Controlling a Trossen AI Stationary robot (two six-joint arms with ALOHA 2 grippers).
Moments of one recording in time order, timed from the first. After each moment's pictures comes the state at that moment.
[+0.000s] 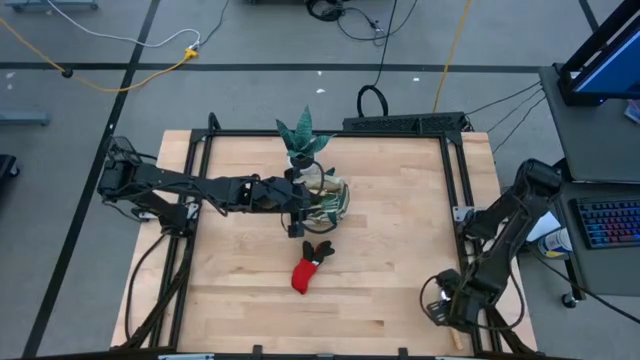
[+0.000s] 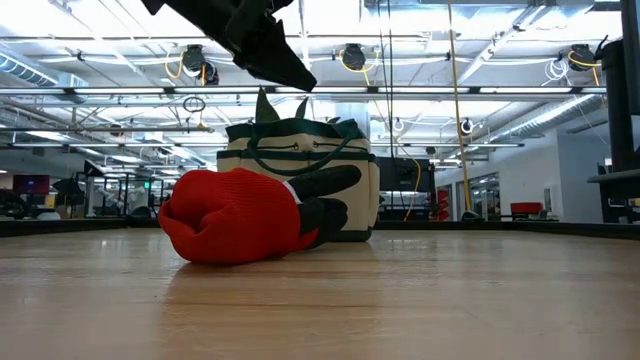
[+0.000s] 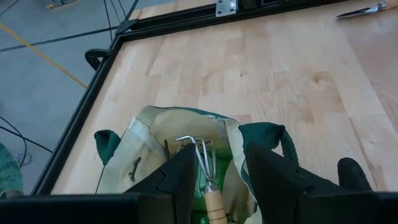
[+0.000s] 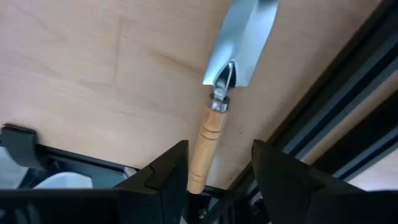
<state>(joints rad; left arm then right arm) -0.02 1.45 1.01 -0.10 -0.21 0.15 1.06 1.38 0.78 -0.67 -0.27 2.32</state>
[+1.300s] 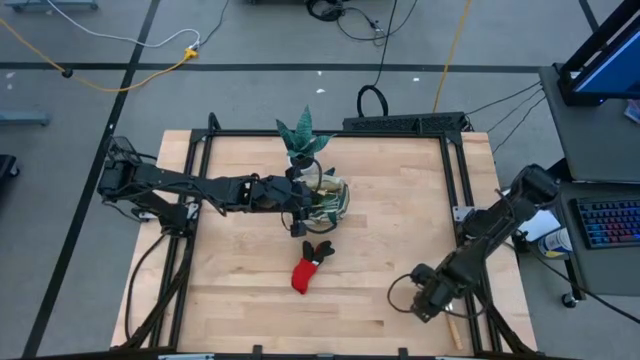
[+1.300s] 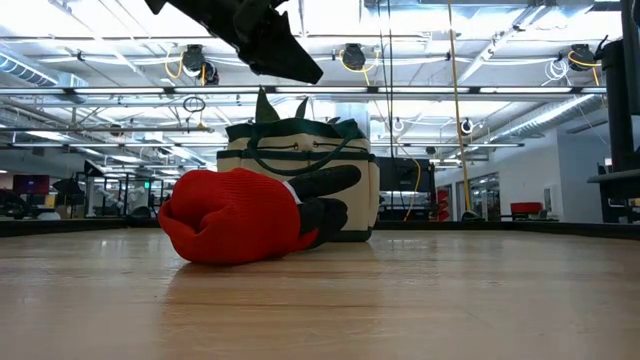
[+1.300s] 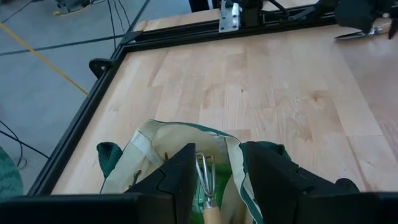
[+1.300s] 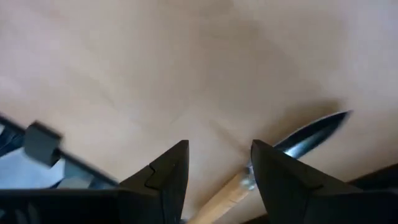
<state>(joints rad) -0.02 1.45 1.01 -0.05 -0.21 0.12 0.83 1.44 0.77 -0.66 -0.30 1.73</state>
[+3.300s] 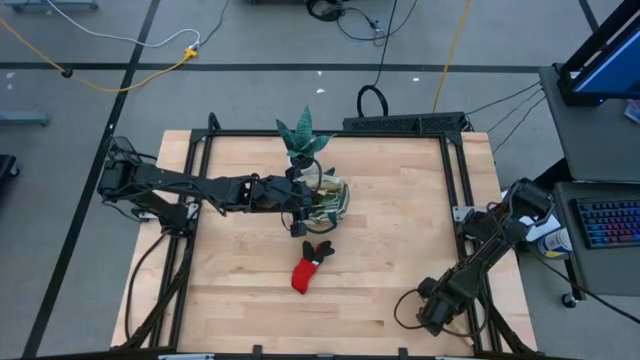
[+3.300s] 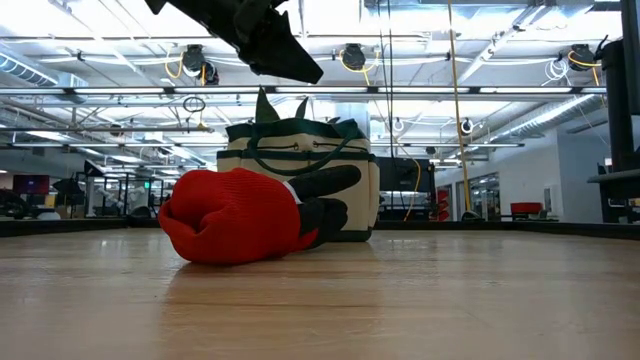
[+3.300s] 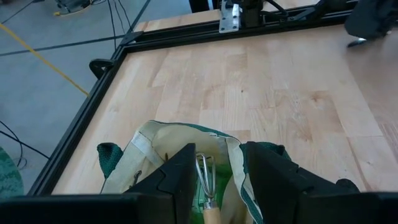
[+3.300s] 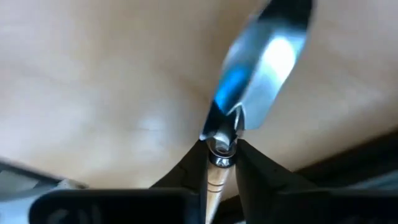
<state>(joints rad) -0.02 1.45 1.01 -0.05 -0.21 0.12 0.93 1.62 0.77 -0.60 -0.44 1.77</state>
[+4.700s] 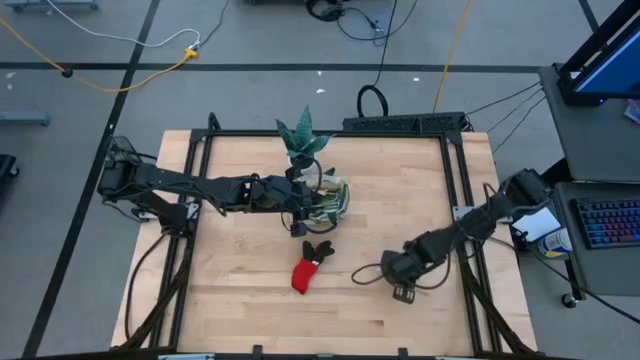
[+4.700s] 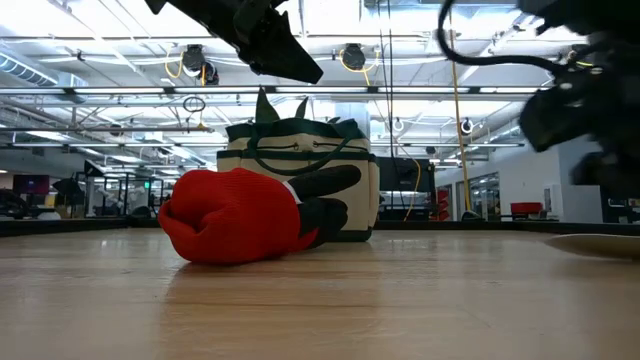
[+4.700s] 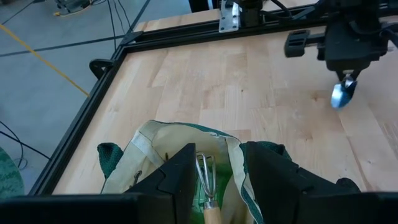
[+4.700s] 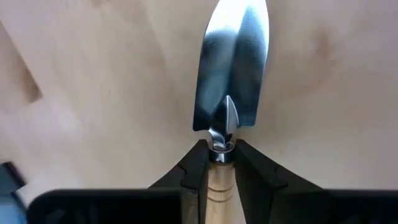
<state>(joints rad) -0.02 1.45 1.01 -0.05 -0.21 0.13 0.49 1.54 0.77 -0.57 -0.18 0.87</state>
